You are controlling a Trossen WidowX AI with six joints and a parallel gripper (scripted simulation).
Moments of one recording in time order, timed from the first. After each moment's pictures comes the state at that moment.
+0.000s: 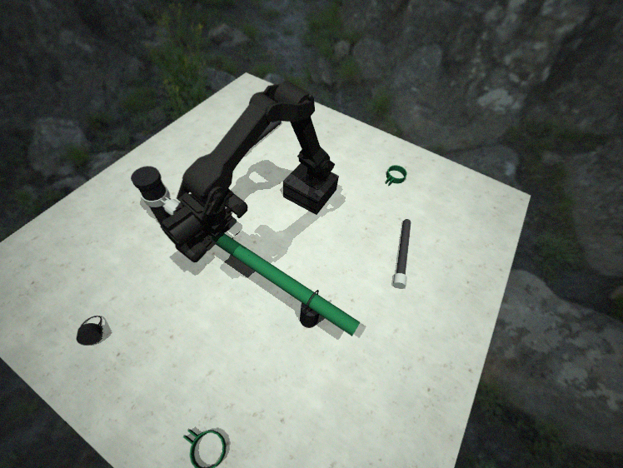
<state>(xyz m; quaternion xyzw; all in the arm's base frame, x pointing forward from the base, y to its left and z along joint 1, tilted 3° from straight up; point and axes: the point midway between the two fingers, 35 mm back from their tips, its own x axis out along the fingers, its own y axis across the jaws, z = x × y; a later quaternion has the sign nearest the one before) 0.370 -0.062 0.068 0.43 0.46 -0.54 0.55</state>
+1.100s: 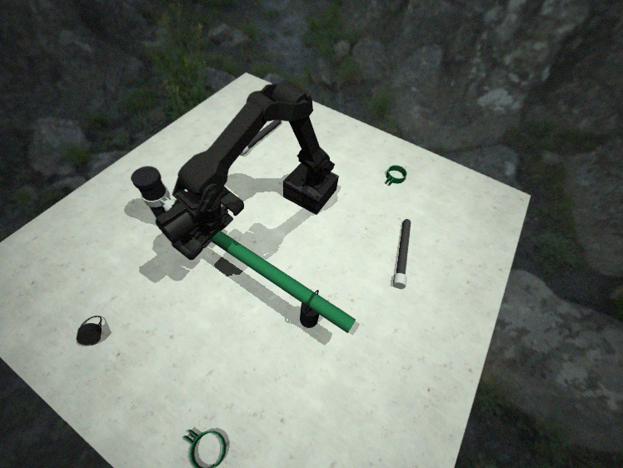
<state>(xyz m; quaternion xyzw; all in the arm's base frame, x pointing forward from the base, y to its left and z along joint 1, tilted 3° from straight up) 0.371 -0.074 0.068 0.43 0.46 -0.54 0.55</state>
